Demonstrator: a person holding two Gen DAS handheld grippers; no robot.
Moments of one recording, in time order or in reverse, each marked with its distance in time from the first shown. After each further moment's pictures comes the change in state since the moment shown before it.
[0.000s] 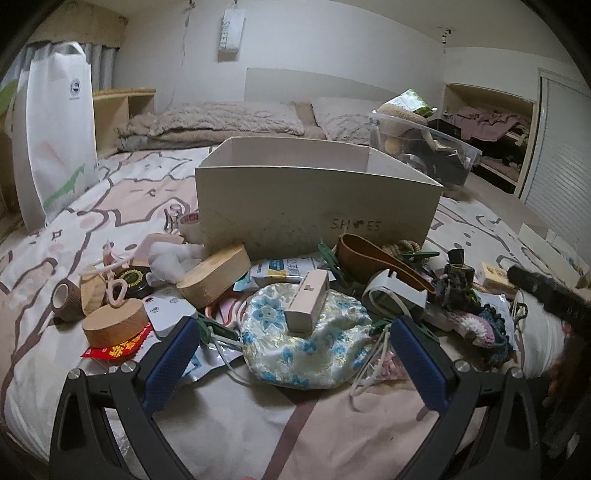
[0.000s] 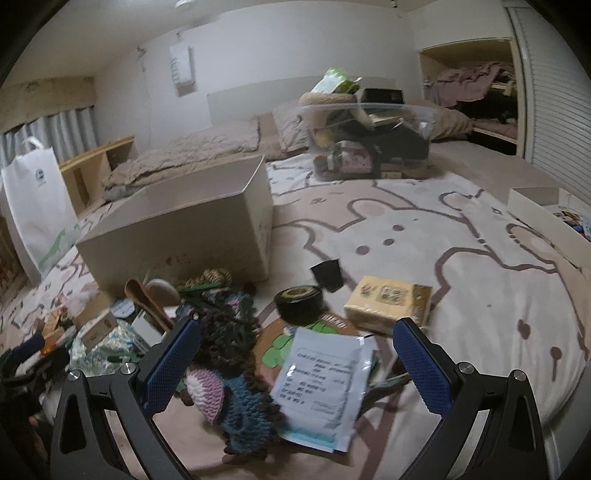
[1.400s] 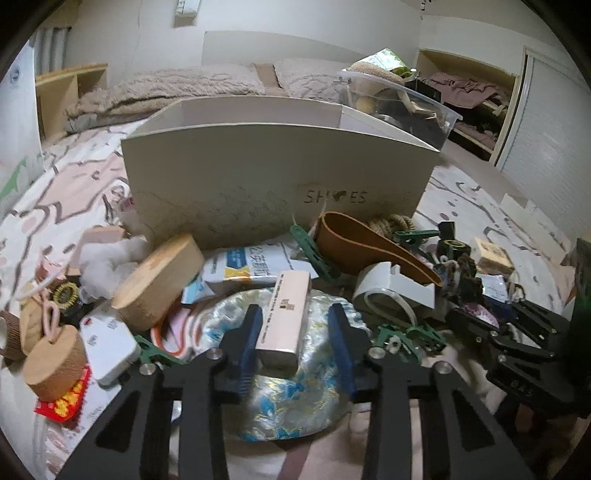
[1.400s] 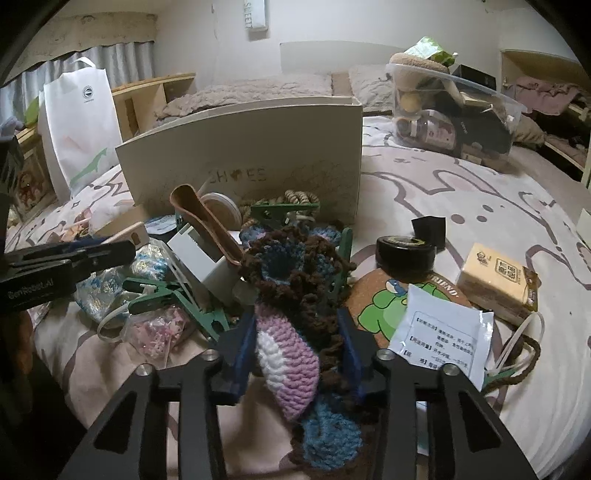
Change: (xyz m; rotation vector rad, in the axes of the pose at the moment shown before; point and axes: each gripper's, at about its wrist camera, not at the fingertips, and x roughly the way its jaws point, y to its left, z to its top) left arm 0.057 -0.003 0.015 0.069 0.159 -0.153; right arm 0.041 0.049 -0.036 -0.201 0.140 0.136
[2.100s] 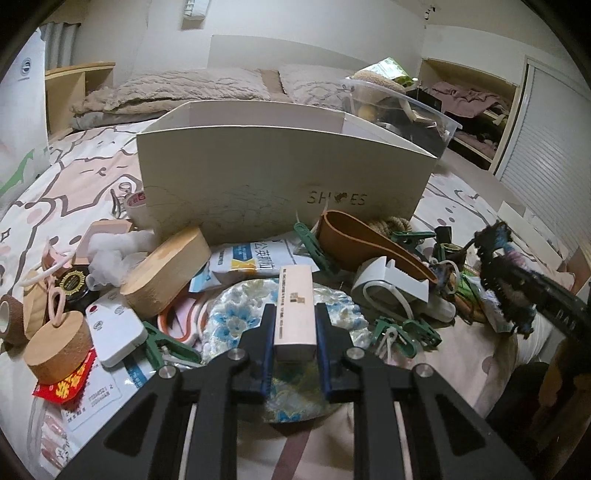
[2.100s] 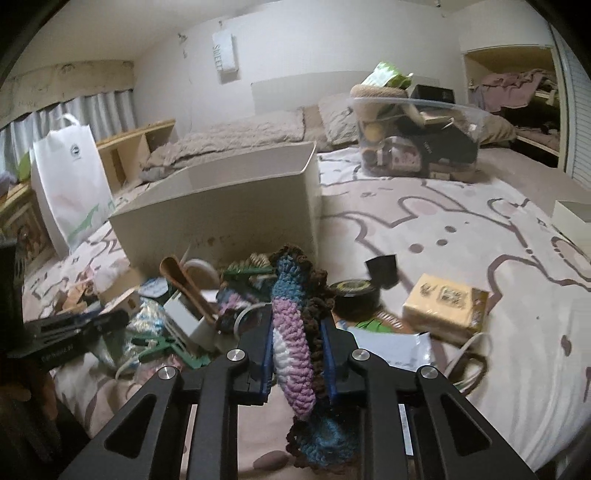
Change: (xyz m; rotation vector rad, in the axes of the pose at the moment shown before) left arm -0.014 0.004 -0.008 -0.022 -0.032 0.010; right arm -0.041 -0.035 0.020 0.121 -0.140 -0.022
